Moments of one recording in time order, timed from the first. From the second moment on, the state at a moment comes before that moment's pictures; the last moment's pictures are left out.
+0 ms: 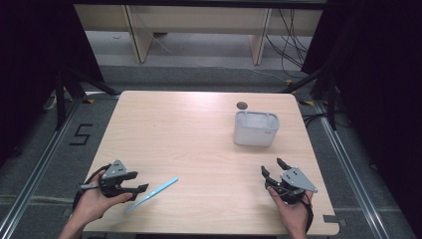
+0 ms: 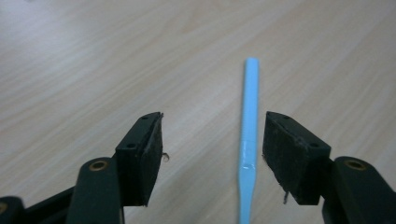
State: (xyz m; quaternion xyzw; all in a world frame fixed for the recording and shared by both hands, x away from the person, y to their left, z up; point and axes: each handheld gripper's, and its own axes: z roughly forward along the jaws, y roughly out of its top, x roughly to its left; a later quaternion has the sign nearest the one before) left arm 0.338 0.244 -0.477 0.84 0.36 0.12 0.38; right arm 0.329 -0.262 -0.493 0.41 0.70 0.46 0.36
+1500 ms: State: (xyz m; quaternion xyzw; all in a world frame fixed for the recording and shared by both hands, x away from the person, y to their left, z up) left arm 0.378 0.173 -0.474 0.97 0.23 0.02 0.07; right arm 0.331 -0.259 -0.492 0.39 0.71 0.46 0.36
